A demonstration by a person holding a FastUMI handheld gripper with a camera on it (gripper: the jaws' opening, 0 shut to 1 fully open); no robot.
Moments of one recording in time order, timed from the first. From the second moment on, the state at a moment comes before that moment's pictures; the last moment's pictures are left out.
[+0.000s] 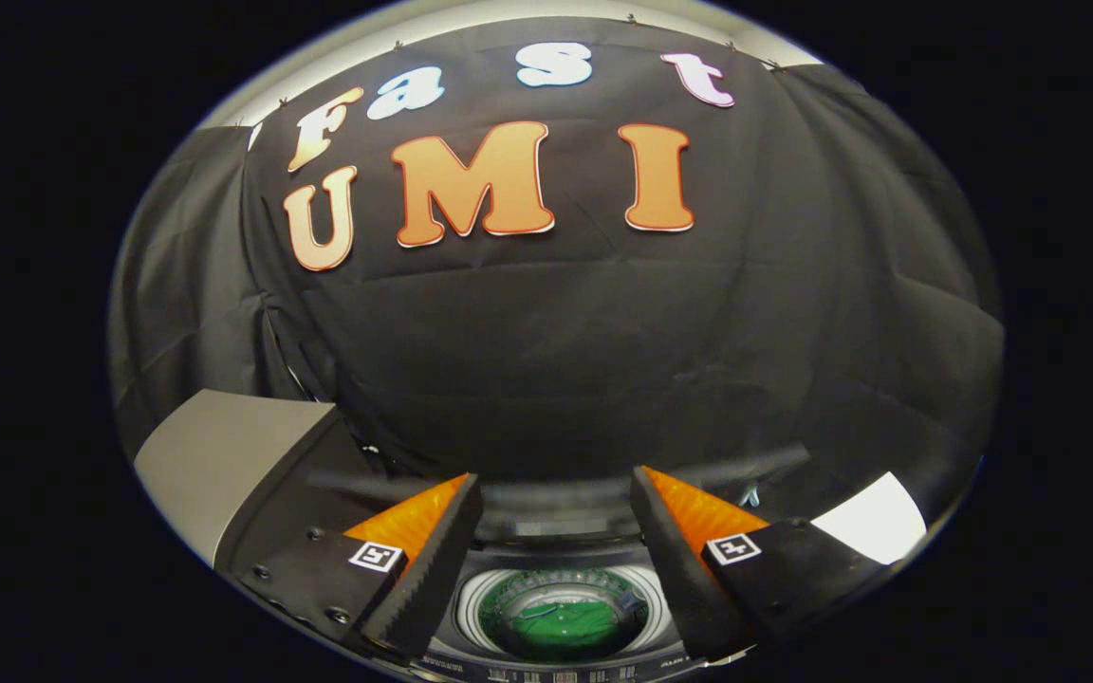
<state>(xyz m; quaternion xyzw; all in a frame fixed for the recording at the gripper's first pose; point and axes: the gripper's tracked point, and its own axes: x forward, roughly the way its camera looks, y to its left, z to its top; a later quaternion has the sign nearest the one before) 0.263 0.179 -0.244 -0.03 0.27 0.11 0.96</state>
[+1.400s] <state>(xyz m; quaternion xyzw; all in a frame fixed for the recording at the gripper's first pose) 0.203 0.167 -0.239 -0.04 0.27 0.12 0.95</state>
